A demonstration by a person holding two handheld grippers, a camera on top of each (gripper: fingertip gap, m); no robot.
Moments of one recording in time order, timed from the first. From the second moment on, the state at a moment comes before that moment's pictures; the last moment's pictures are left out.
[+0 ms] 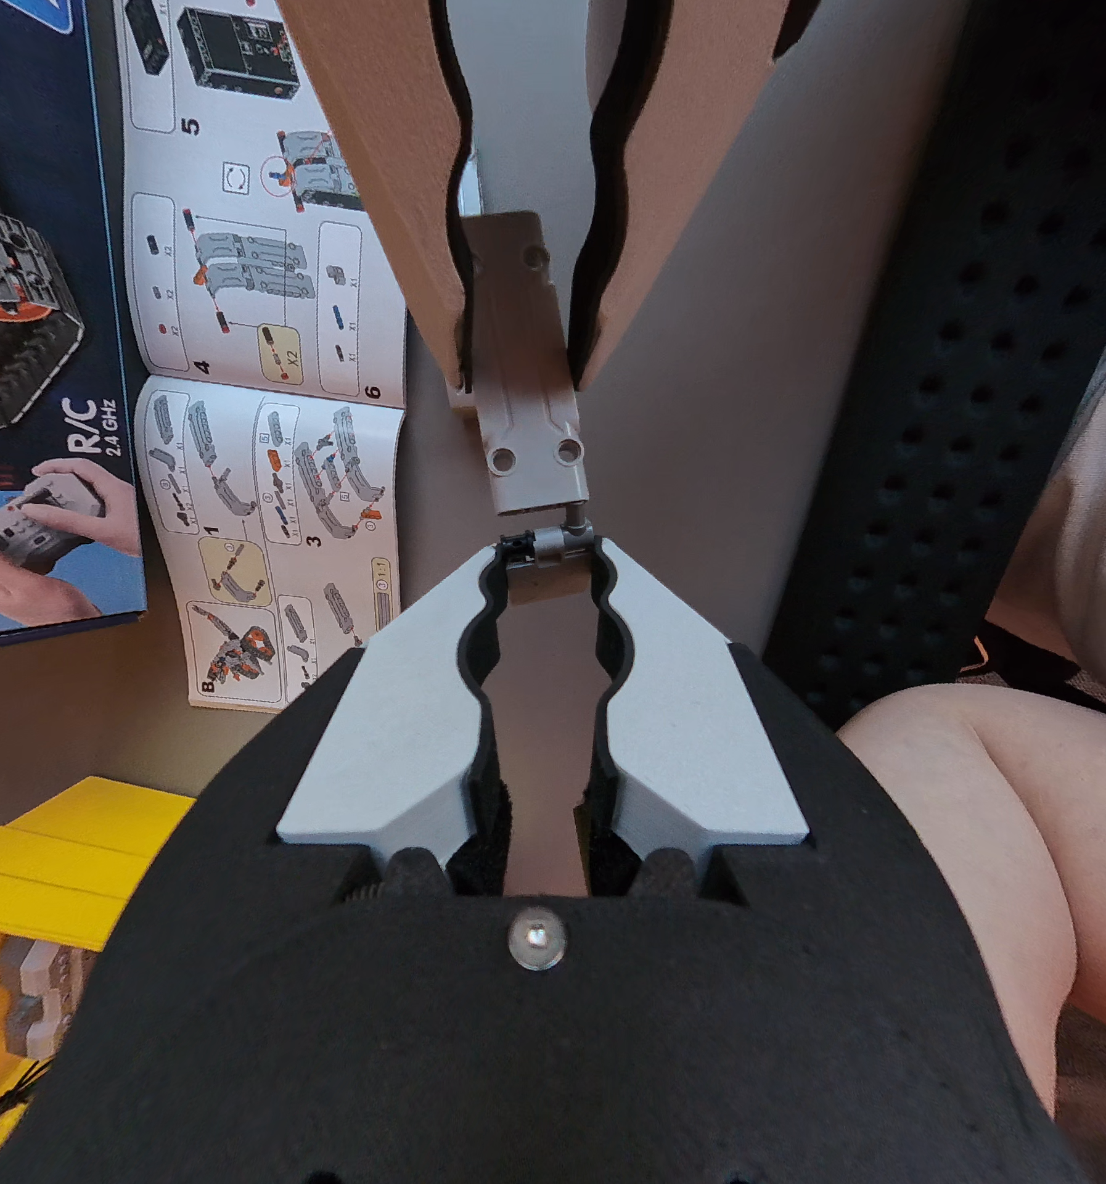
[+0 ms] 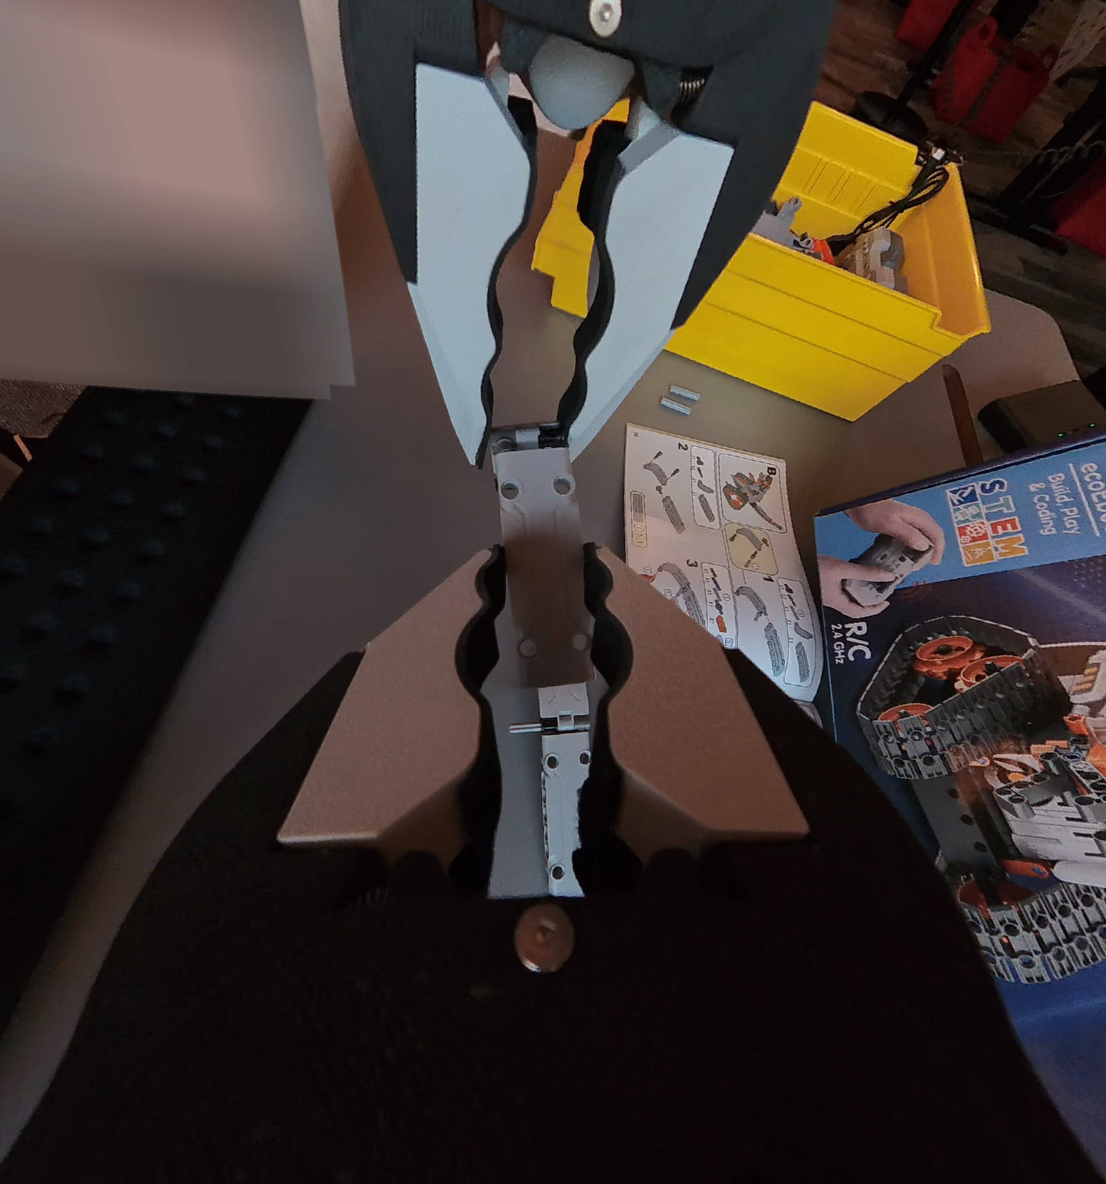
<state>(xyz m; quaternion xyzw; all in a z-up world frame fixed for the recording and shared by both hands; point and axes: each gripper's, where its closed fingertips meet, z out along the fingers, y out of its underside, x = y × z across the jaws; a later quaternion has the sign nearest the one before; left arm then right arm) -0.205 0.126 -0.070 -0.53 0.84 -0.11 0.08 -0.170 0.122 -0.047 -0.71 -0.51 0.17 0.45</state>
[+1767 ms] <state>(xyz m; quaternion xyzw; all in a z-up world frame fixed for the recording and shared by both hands) -0.194 0.070 -0.136 -0.44 0.89 -0.09 -0.12 -0.168 0.059 -0.116 -0.69 -0.46 0.23 0.50</state>
